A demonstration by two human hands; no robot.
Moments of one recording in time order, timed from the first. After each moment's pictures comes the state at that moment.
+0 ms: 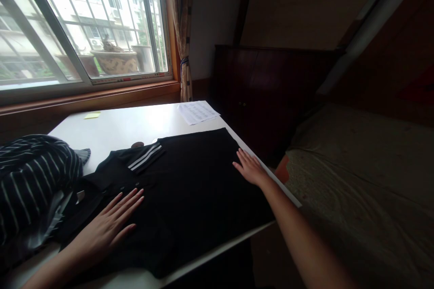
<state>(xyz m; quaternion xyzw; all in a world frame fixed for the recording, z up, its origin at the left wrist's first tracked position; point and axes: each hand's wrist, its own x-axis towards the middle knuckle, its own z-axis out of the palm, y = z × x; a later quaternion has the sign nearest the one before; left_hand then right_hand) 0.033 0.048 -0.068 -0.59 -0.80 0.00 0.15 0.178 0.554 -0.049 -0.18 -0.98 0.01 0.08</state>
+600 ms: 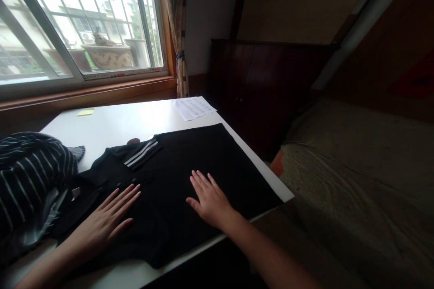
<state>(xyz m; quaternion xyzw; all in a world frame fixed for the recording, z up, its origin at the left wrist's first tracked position) 0.034 0.048 -0.069 -0.58 -0.80 0.00 0.13 0.200 0.387 -0.062 0.04 -0.99 0.10 0.06</state>
